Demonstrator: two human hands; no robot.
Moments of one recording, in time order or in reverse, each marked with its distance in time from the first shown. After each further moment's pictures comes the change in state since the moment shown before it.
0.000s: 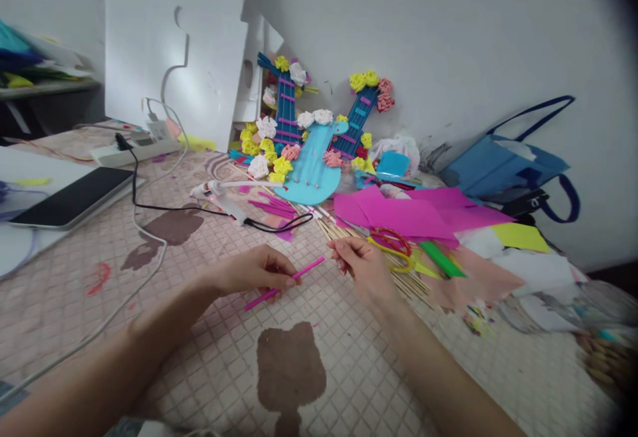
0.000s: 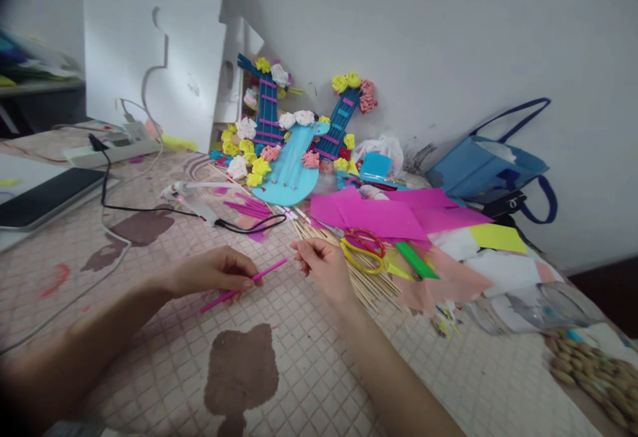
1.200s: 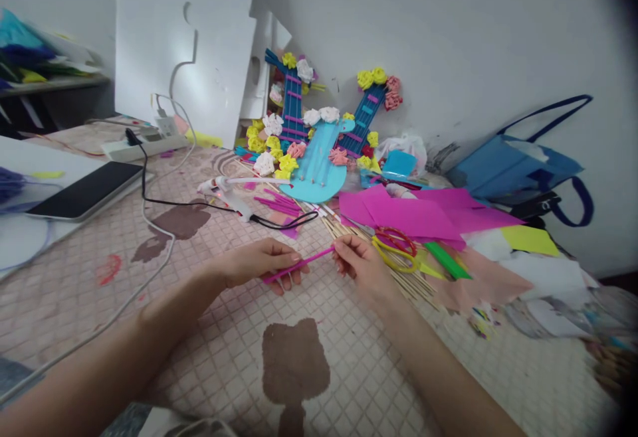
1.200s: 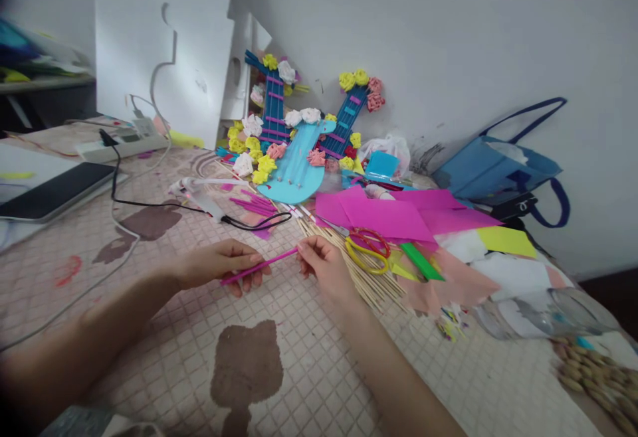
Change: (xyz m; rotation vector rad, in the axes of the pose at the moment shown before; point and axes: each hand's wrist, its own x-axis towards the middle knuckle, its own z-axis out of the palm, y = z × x) left_hand 0.000 0.005 0.004 -0.251 0.114 -0.171; right_hand 0.000 0.002 0.003 0.070 -0.106 0.095
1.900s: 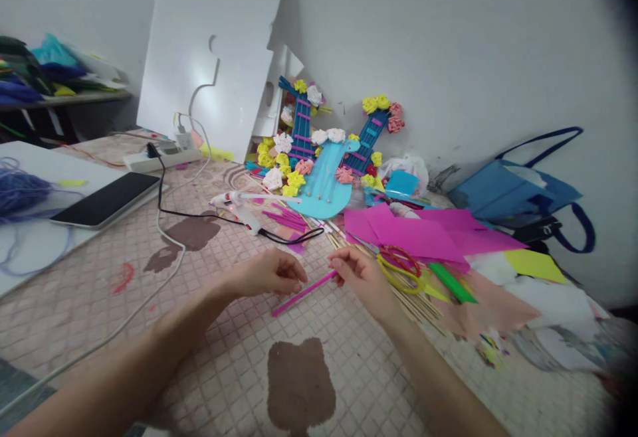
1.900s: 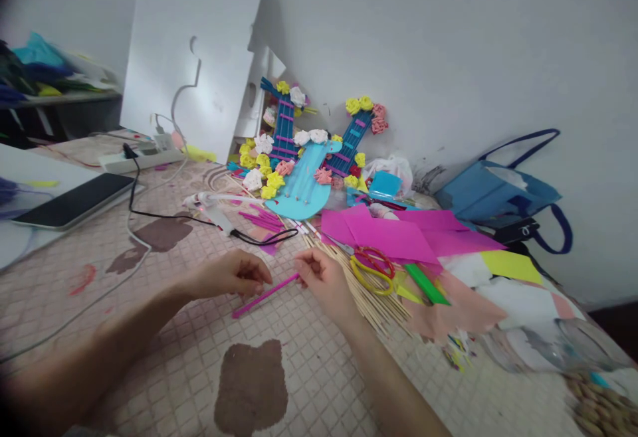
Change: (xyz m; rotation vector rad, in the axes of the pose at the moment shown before) left_hand 0.005 -0.013 -0.013 0.266 0.079 0.195; right_hand 0.006 -0.011 0.007 -0.415 -0.101 -0.206
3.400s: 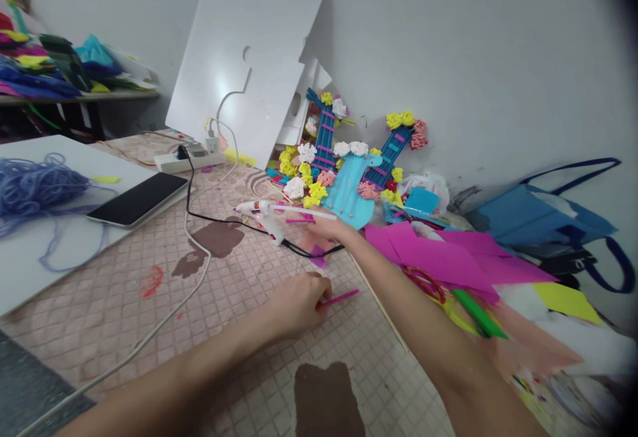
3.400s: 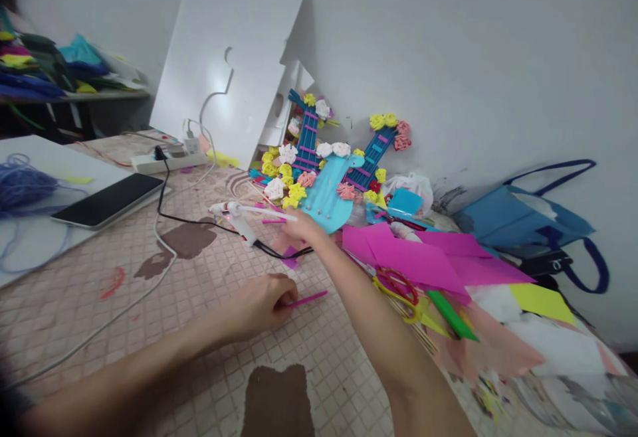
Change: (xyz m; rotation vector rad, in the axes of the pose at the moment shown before) left_hand -0.005 0.013 0.029 0.664 0.317 0.060; right_hand 0.180 -0.007 0.065 -0.934 -0.338 0.020
